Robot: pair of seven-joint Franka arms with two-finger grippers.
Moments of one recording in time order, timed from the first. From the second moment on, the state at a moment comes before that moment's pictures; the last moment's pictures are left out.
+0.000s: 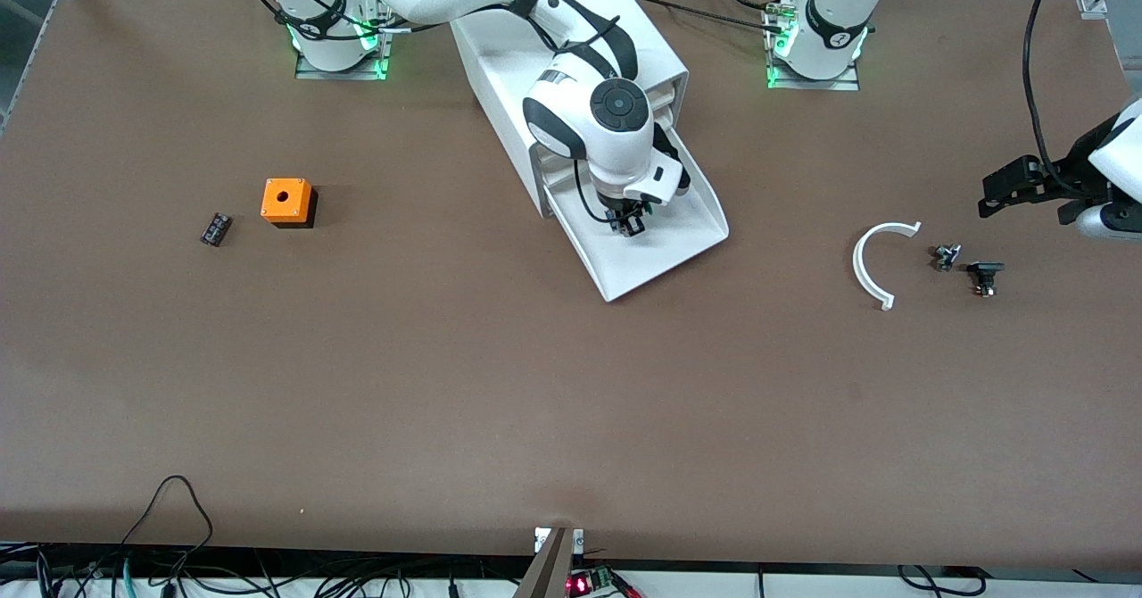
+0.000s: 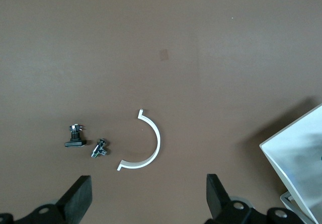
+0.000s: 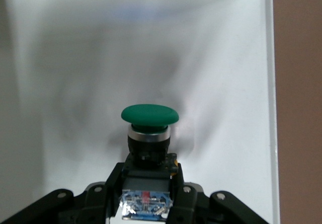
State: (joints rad) left arm 0.25 0.08 -0.23 -1.56 0.01 1.63 0.09; right arm 0.76 0.84 0.23 -1.23 -0.14 2.10 -1.01
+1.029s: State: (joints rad) left arm 0.25 0.12 -0.23 -1.60 0.01 1.72 0.04; right arm 0.80 0.76 0.19 -1.16 -0.14 2.09 -0.82
